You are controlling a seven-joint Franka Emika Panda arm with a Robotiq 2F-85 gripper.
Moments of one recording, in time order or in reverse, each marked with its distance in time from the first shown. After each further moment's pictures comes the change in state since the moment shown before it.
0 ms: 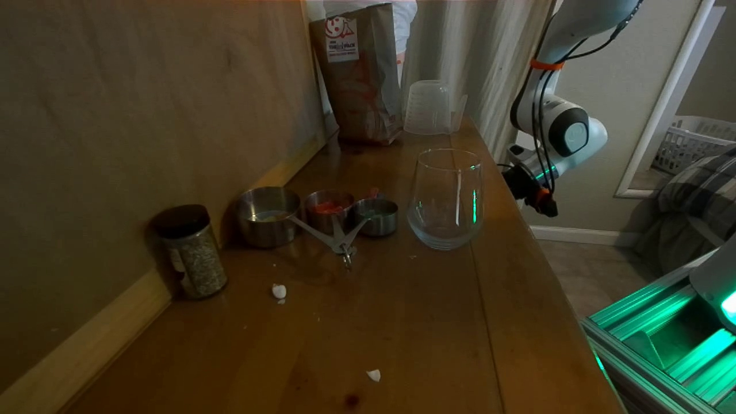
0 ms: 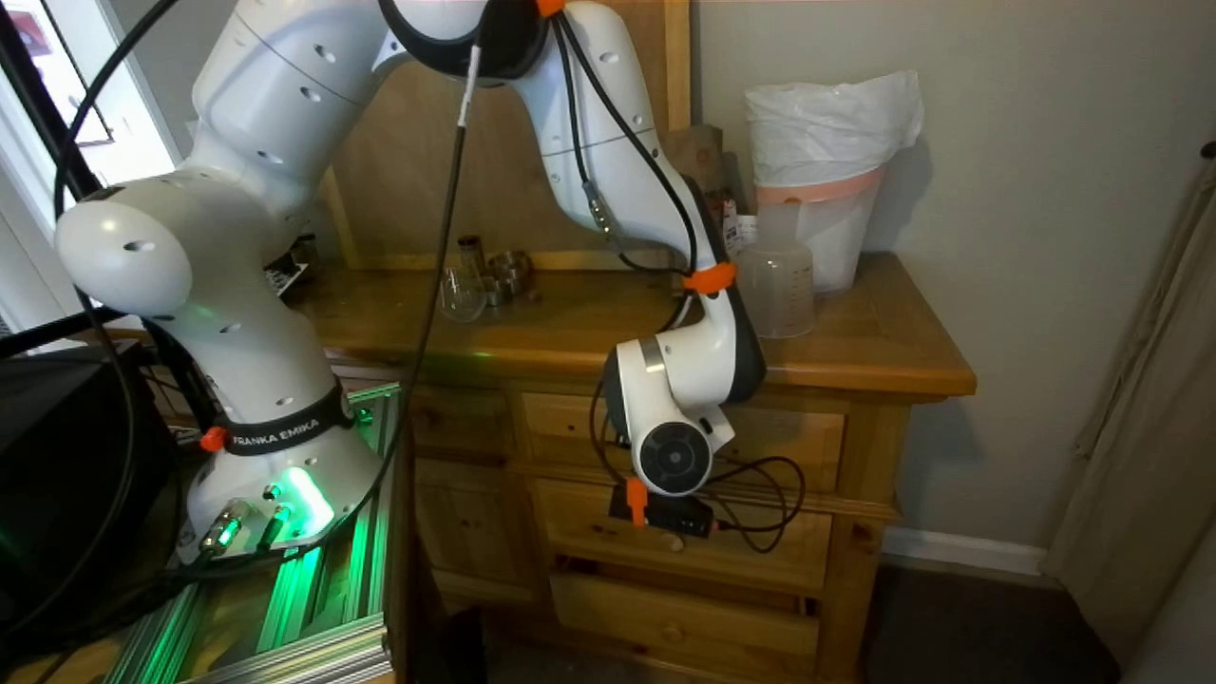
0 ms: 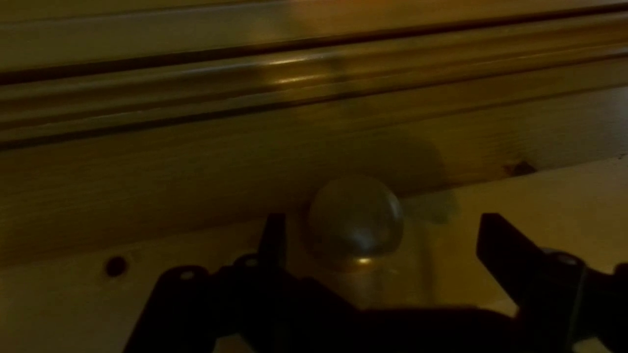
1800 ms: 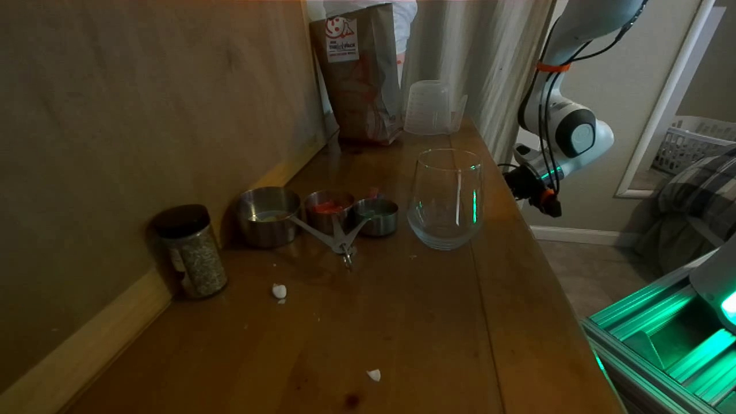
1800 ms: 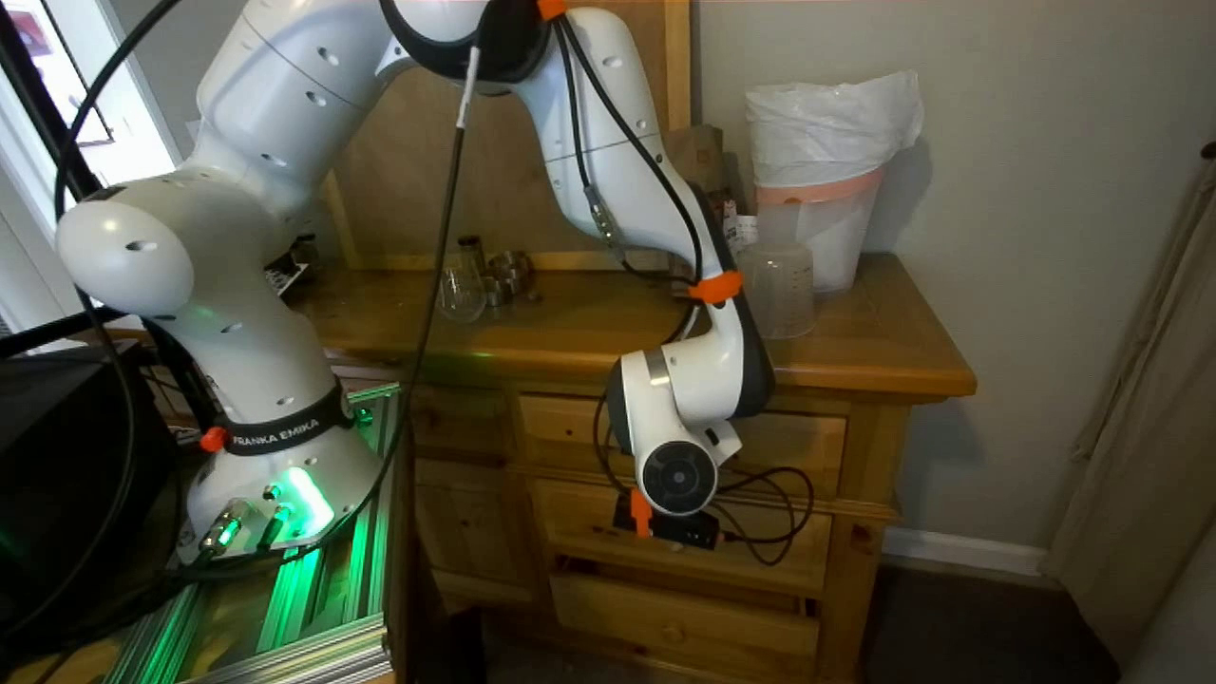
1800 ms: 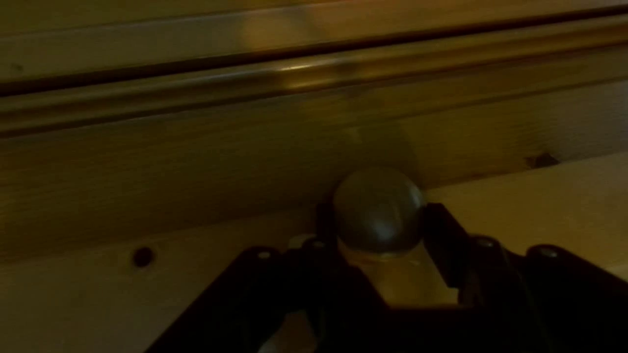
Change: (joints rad) arm 0.011 0.018 -0.058 0.017 0.011 -0.071 -0.015
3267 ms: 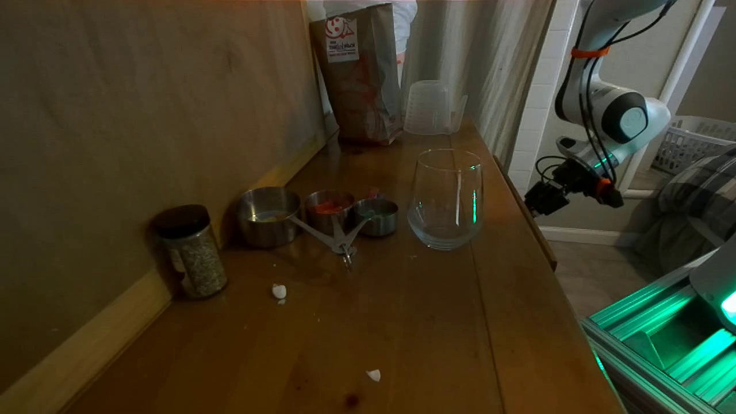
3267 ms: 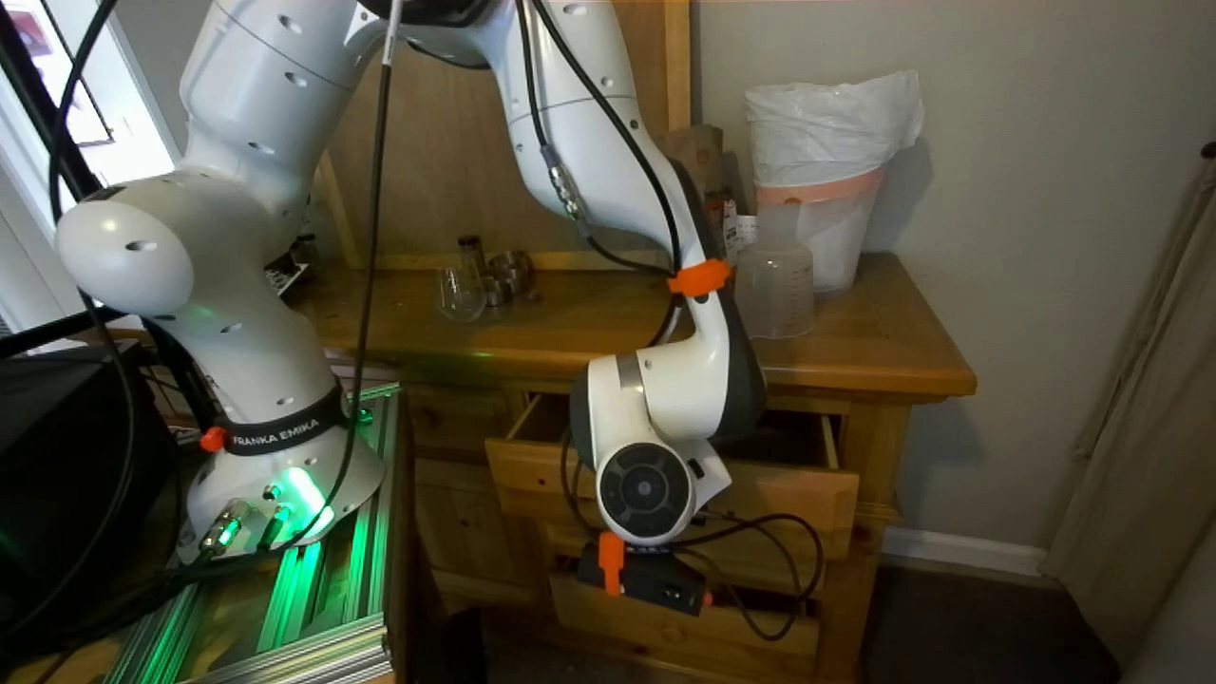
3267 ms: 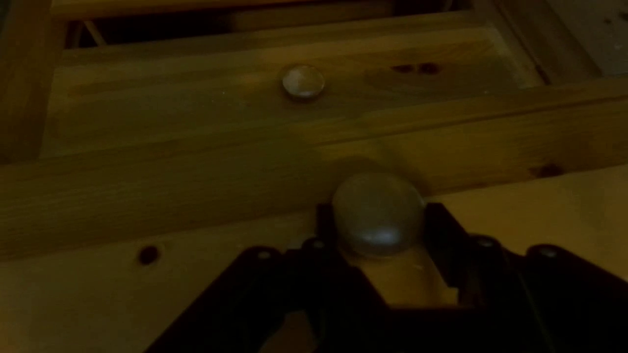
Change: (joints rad) arm 0.000 -0.099 -0.161 -0.131 -0.120 0.100 -0.015
